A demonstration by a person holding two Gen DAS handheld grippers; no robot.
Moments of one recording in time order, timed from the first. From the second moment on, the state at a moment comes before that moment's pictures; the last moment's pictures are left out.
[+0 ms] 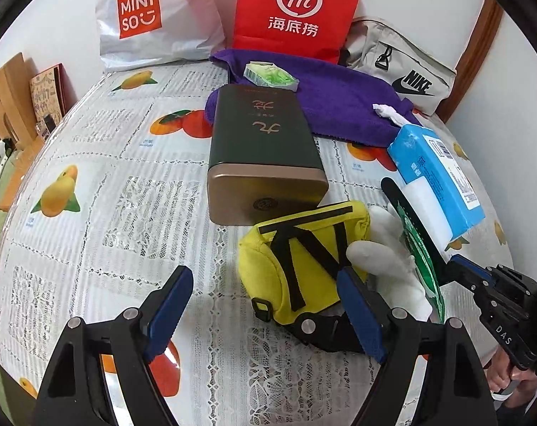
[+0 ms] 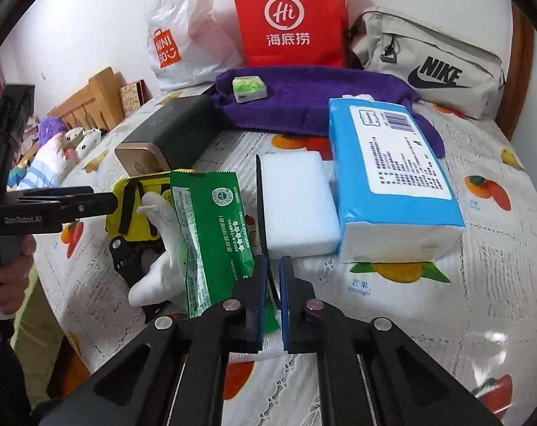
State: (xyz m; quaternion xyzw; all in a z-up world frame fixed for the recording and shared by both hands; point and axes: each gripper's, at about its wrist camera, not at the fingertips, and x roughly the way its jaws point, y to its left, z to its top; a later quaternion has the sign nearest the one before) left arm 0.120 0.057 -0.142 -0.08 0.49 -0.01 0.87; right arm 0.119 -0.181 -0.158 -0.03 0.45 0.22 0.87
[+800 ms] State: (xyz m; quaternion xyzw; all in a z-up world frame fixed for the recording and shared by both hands) left arm 0.129 0.059 -0.160 -0.11 0.49 -0.03 0.86; right arm 0.111 -0.172 -0.150 -0.04 0.43 0.24 0.87
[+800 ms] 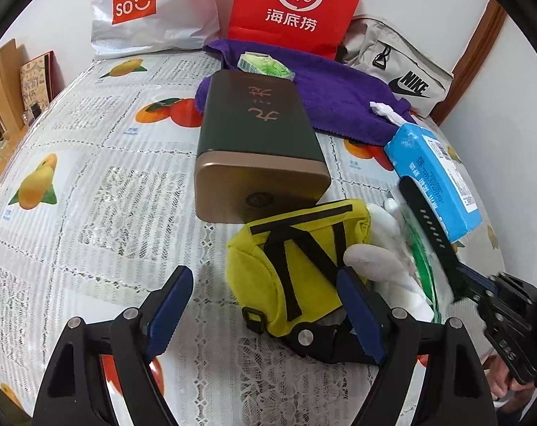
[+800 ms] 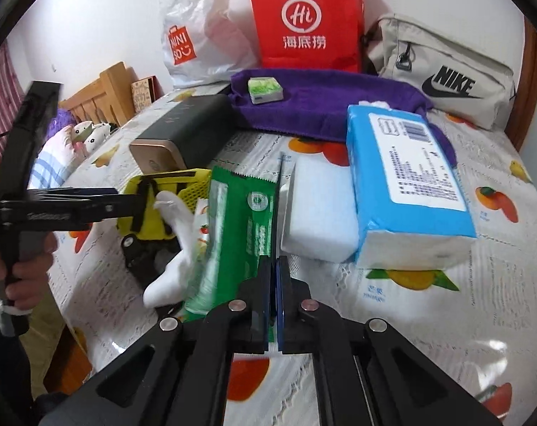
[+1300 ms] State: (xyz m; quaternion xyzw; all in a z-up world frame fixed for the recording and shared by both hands) left arm 0.129 0.056 -0.168 -0.09 0.47 -0.02 0.88; right arm 0.079 -0.233 -0.165 -0.04 0.45 0.17 0.87
